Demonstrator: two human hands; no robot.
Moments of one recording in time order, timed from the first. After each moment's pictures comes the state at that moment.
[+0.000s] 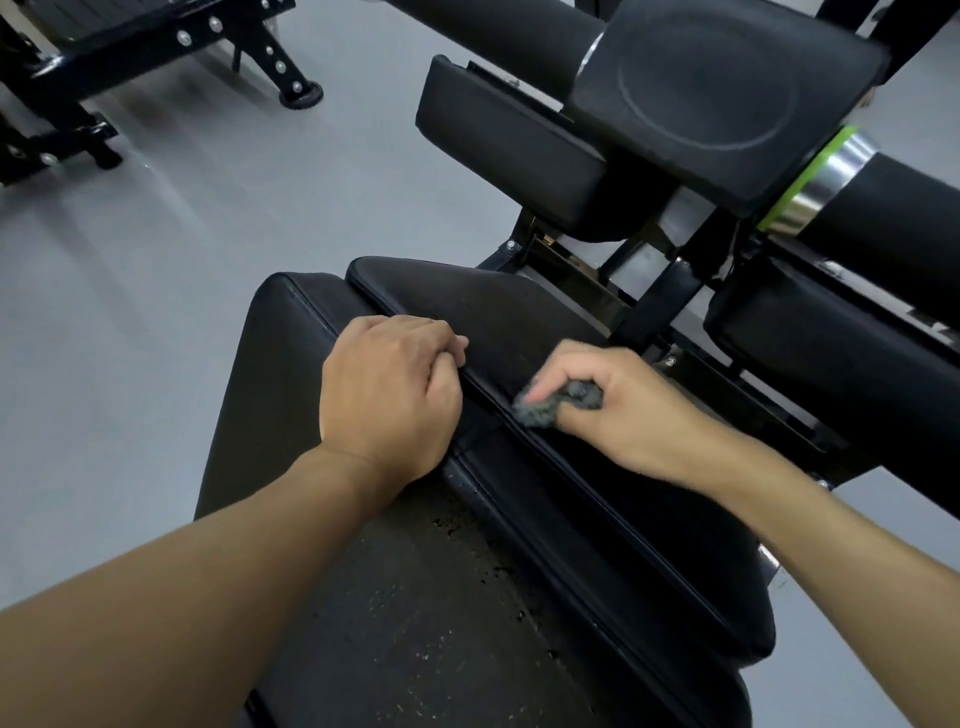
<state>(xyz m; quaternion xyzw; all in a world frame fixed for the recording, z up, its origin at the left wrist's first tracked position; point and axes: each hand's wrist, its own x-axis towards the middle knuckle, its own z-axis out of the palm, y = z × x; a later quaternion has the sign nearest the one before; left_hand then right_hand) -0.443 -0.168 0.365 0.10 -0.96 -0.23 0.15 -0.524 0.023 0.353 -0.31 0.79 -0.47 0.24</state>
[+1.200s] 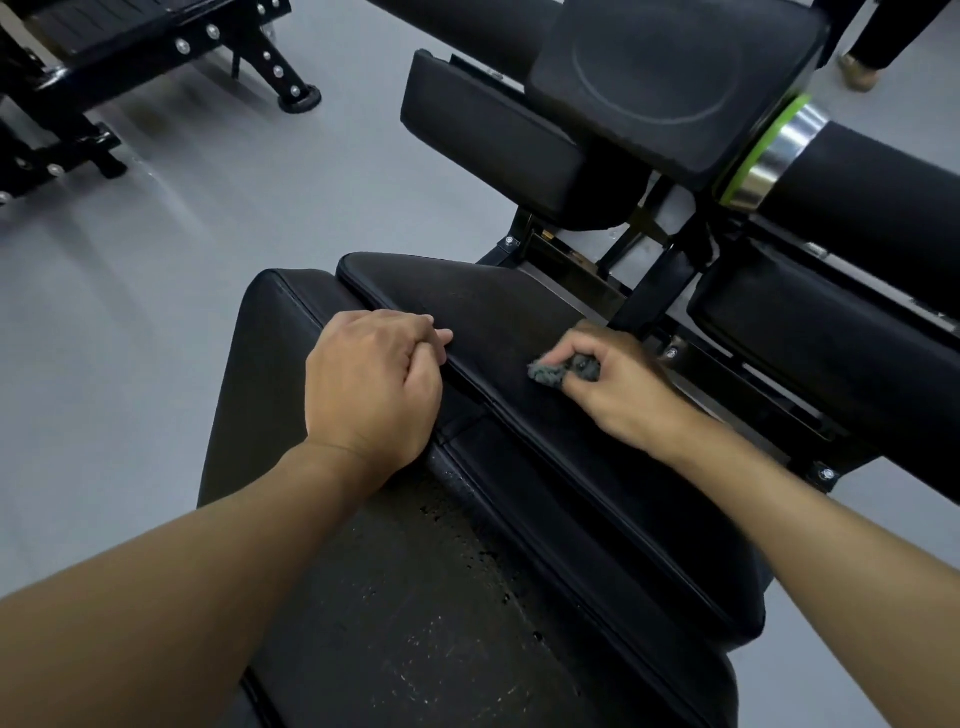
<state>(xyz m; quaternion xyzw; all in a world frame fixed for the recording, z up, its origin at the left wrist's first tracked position) -0.440 -0.168 0.361 0.12 -0.95 -0.24 0.18 -0.539 0.027 0.315 -0.26 0.84 -0.45 0.15</state>
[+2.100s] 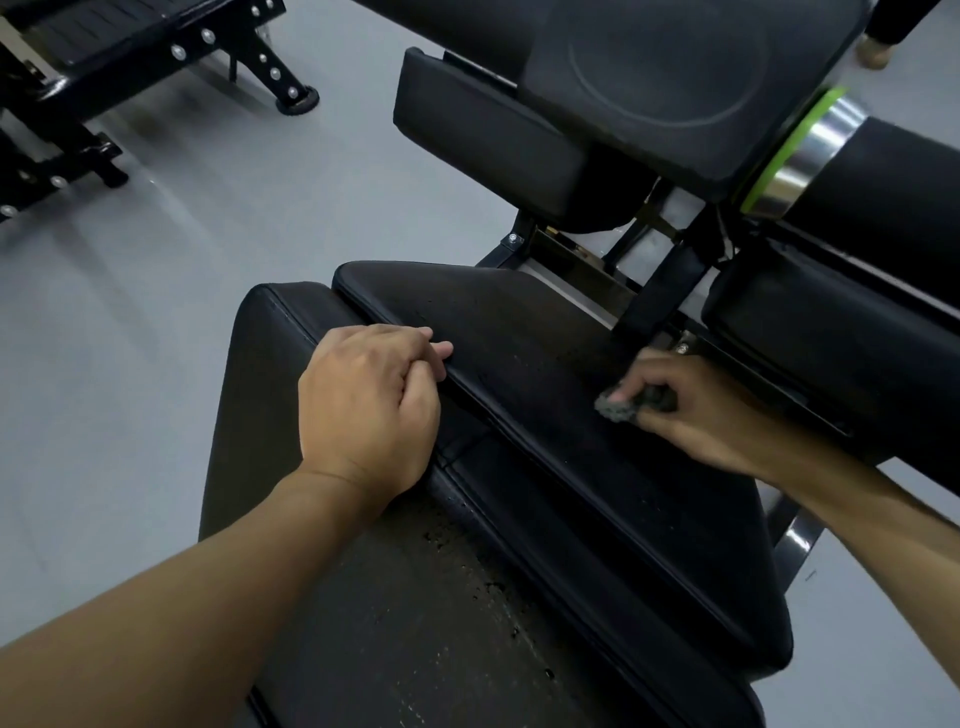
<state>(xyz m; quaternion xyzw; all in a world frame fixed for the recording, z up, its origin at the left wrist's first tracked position) -0.442 -0.172 0.355 0.10 -0.94 -0.25 0.22 -0.560 0.083 0.300 -0.29 0.85 -0.39 0.20</state>
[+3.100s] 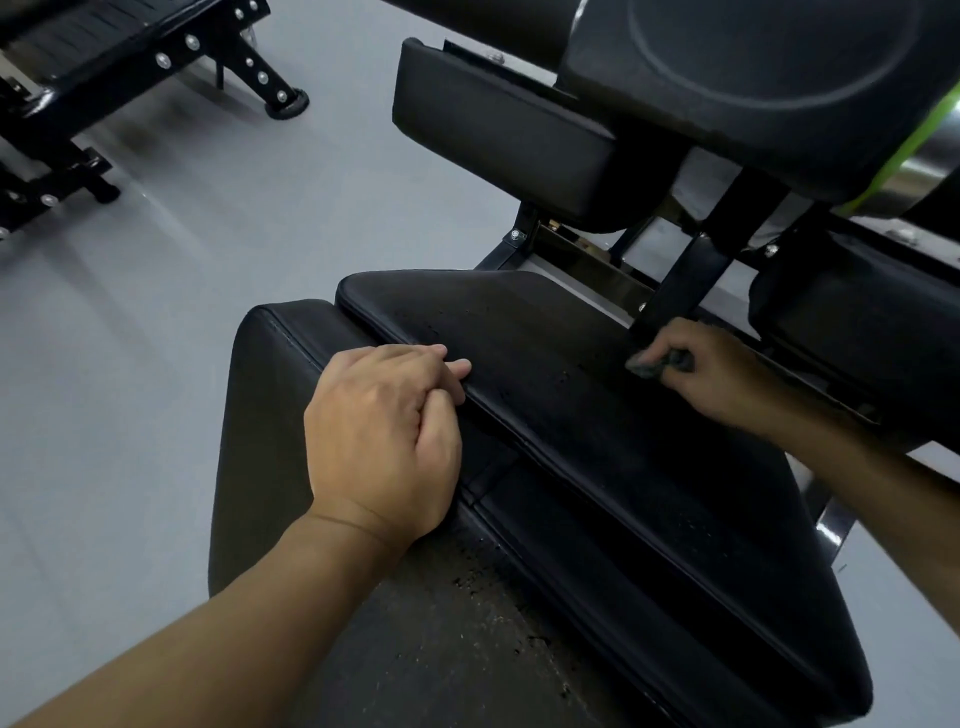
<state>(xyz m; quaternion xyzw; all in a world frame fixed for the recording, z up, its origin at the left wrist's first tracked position) -0.442 -0.176 0.353 0.06 -0.94 -0.25 0.24 -0.606 0.077 0.251 -0.21 0.91 -0.34 0.12</state>
